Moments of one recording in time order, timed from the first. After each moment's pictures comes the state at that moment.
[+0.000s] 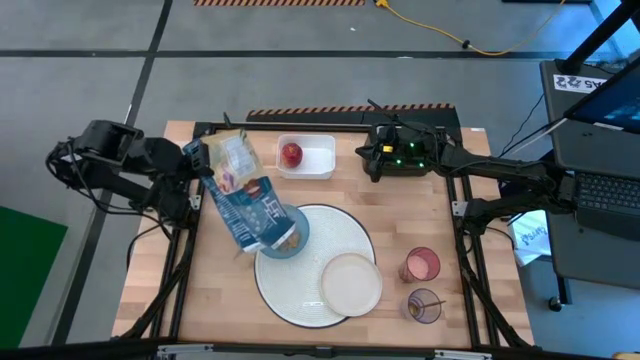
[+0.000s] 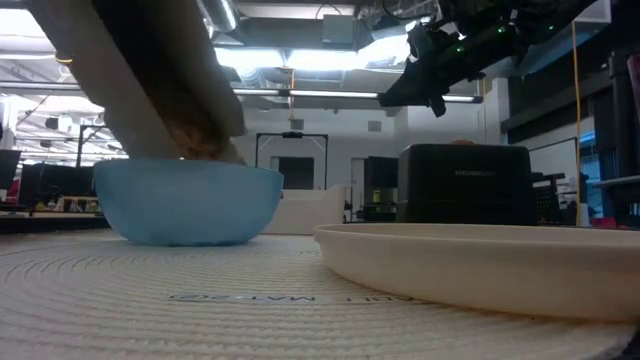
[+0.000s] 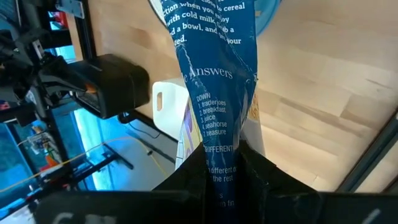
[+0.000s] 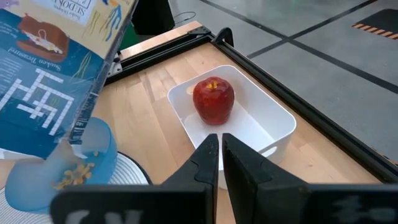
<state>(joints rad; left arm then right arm) -0.14 0.94 1.54 -1.57 -0.33 1.32 -0.42 1.23 0.80 0.06 -0.12 0.17</state>
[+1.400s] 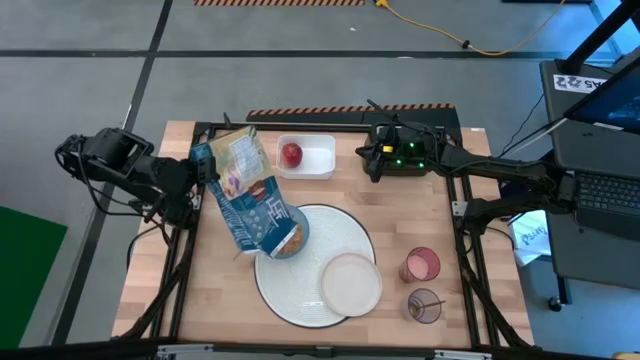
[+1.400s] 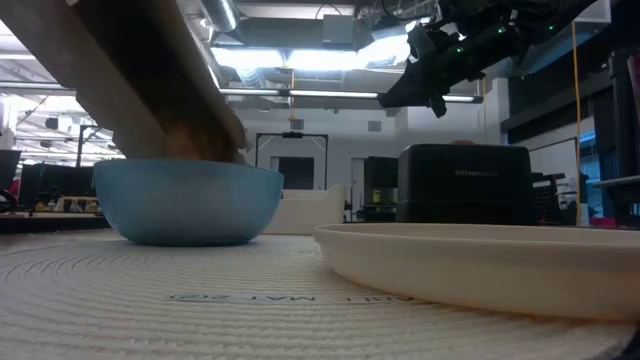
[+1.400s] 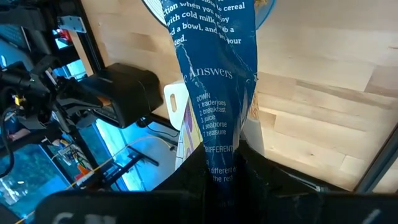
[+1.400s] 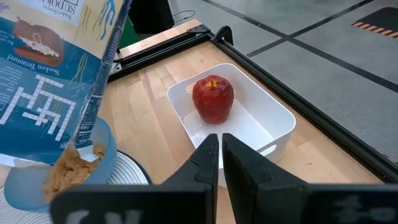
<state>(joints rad) -0.32 0.99 1.53 -1.57 -0.49 1.33 -0.42 1.23 0.80 0.05 -0.12 0.18</state>
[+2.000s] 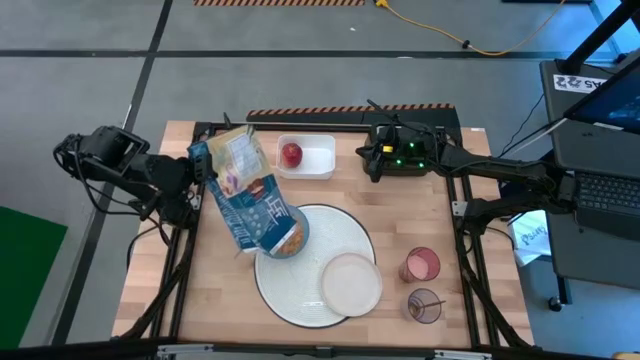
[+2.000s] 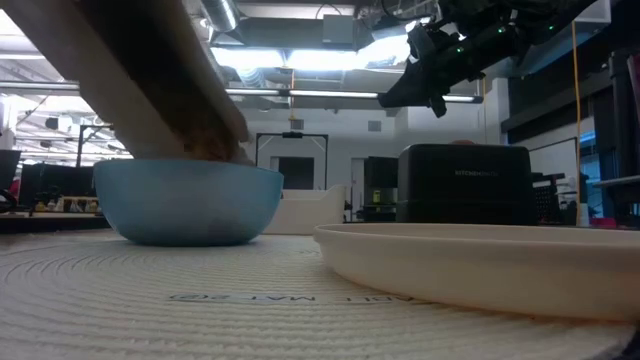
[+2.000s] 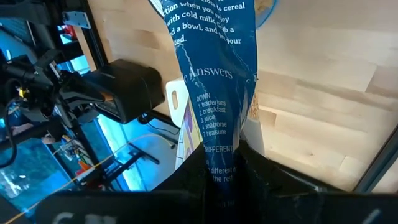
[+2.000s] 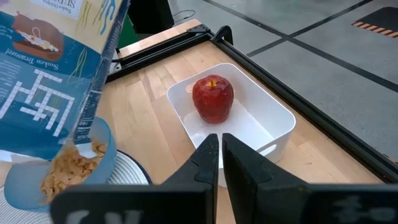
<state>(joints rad) -0.32 0.97 1.53 -1.57 -0.49 1.32 -0.42 1.23 0.80 0.05 -0.12 0.17</state>
